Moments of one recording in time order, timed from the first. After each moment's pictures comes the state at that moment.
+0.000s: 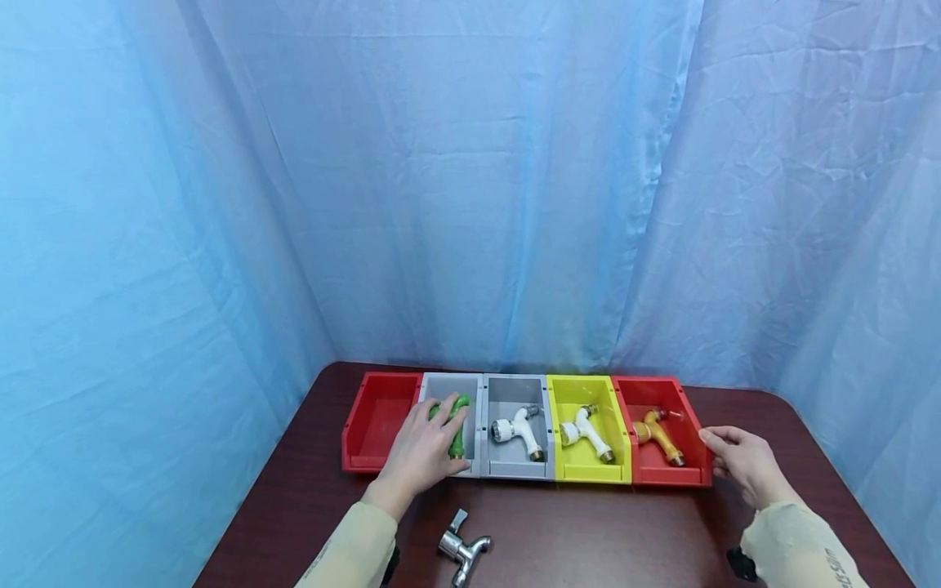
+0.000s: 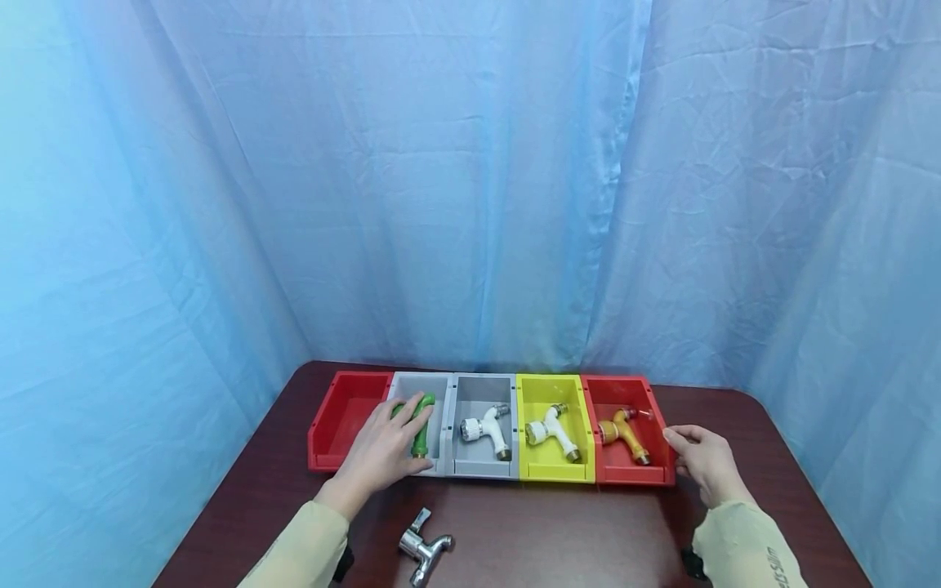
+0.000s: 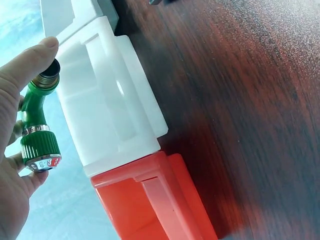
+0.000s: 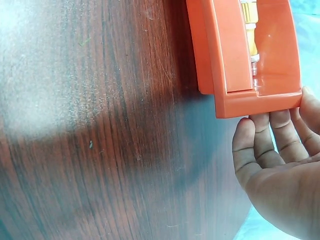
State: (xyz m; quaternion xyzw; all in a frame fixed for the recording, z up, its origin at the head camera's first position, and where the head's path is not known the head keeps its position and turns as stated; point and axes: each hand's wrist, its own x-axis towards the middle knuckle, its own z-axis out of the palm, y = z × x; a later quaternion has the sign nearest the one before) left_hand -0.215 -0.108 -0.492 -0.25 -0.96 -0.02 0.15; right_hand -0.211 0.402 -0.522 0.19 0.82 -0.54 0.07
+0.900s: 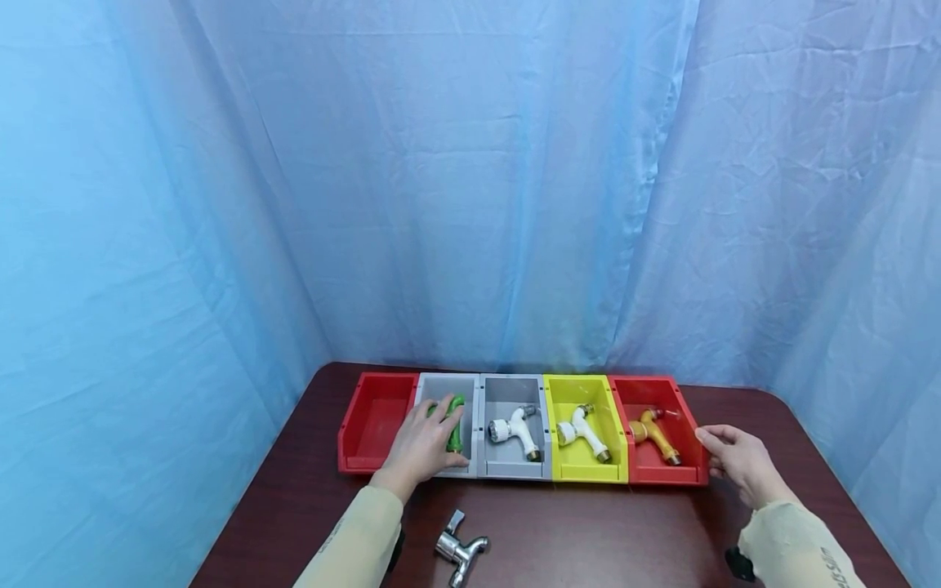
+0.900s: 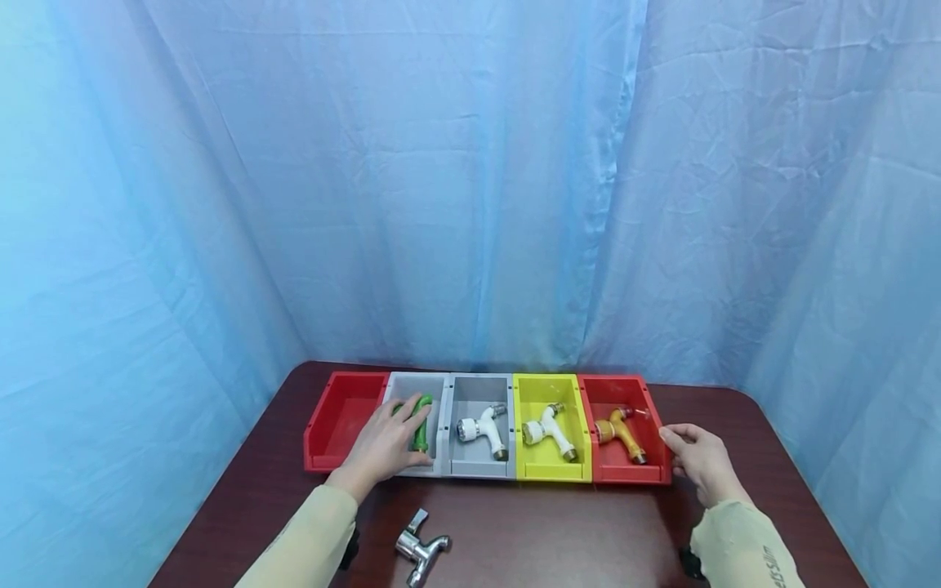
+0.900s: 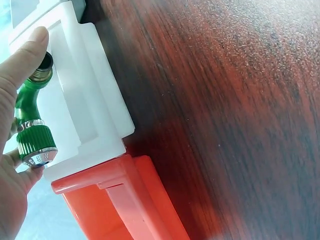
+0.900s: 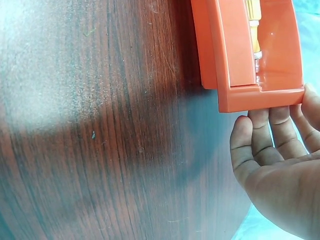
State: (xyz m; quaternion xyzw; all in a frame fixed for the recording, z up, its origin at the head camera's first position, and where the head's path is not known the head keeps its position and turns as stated) left_hand -0.237 -0.108 -0.508 -0.22 -0.97 -0.05 0.06; right_hand -0.214 0.405 -0.523 0.20 0.82 -0.53 0.09
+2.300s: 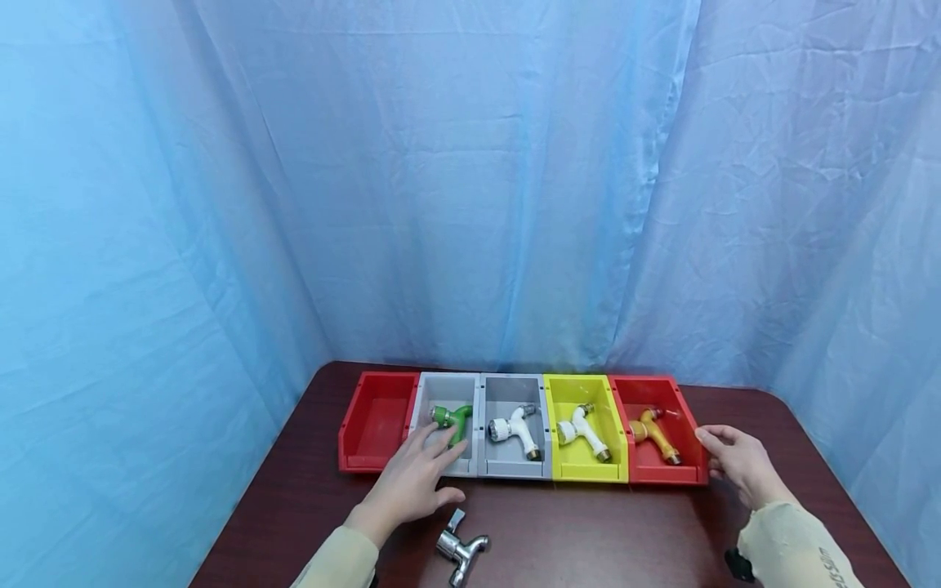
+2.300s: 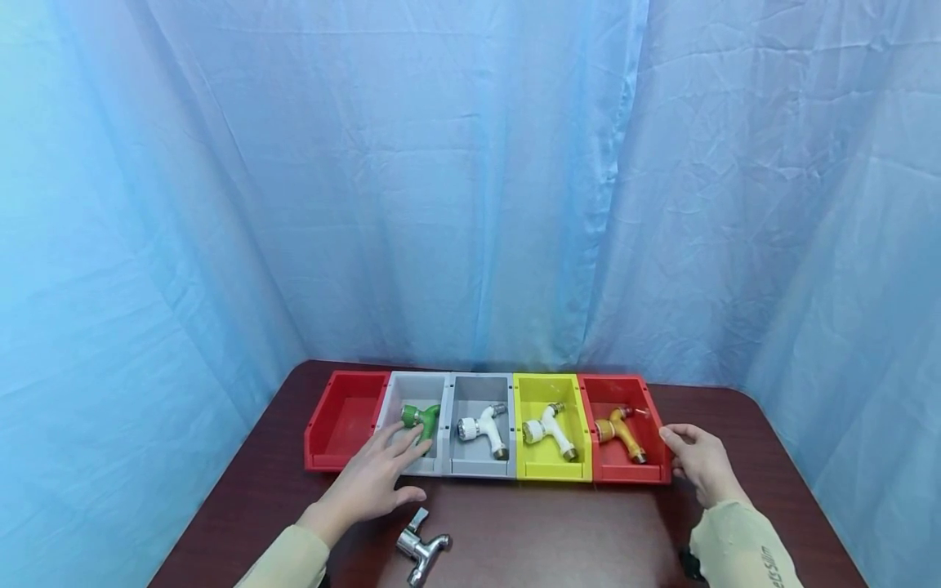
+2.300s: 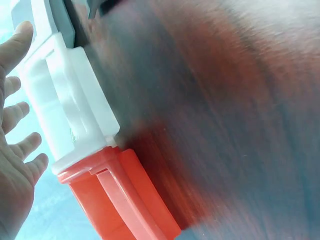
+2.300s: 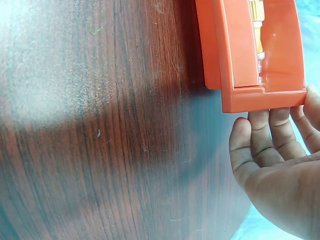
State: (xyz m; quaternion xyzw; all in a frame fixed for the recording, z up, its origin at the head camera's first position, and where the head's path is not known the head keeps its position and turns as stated) left_hand -0.191 -0.125 -0.512 -0.30 -0.95 -0.07 0.04; right_hand -0.214 0.405 -0.527 0.19 0.82 -0.53 0.08
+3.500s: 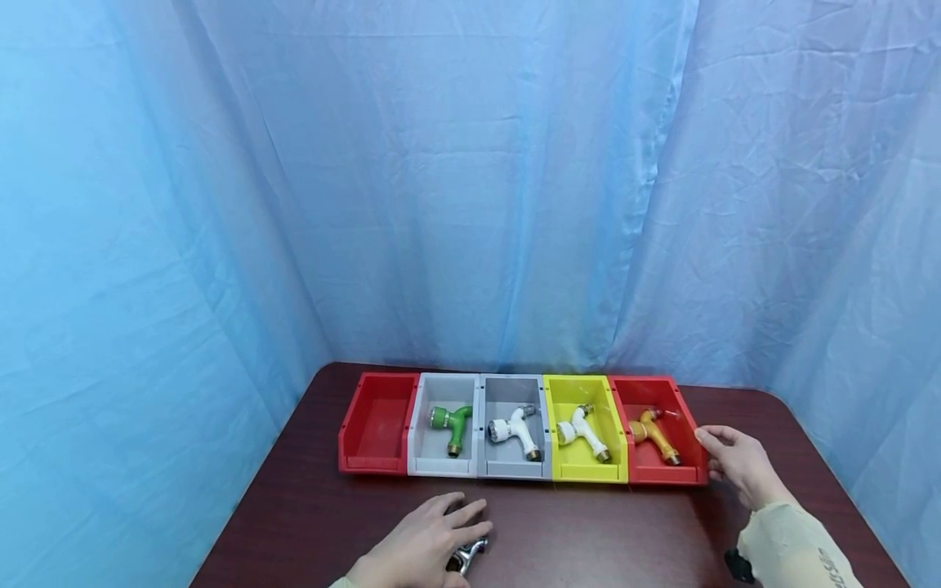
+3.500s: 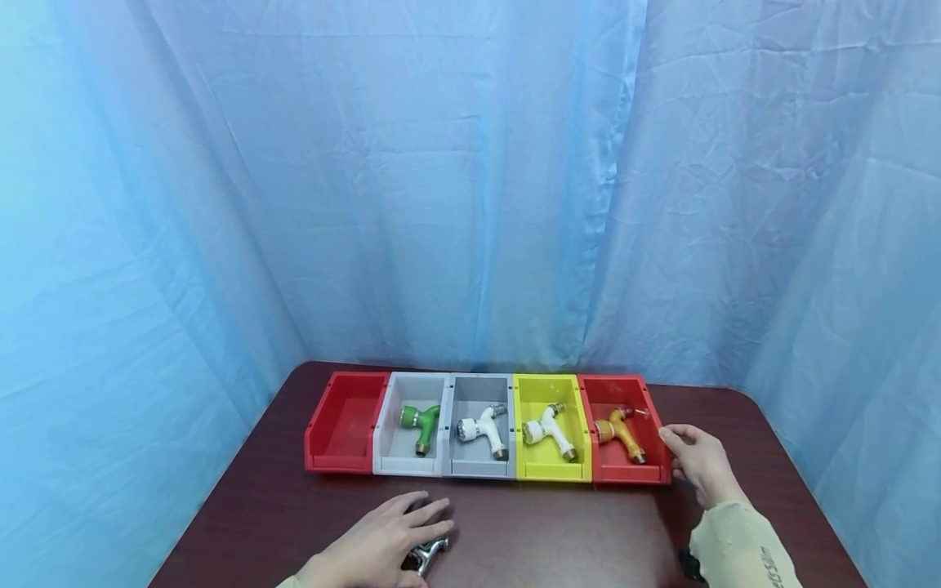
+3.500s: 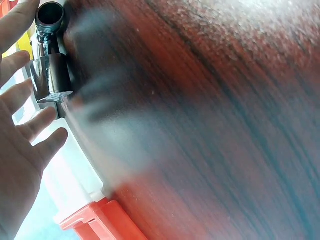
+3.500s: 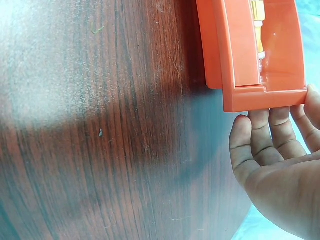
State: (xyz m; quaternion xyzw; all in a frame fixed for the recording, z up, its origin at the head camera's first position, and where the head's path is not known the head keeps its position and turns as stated) left_hand -0.140 -0.119 -0.538 -0.45 -0.89 -0.06 -0.08; right_hand -0.210 0.403 -0.523 0.19 0.82 -0.54 0.08
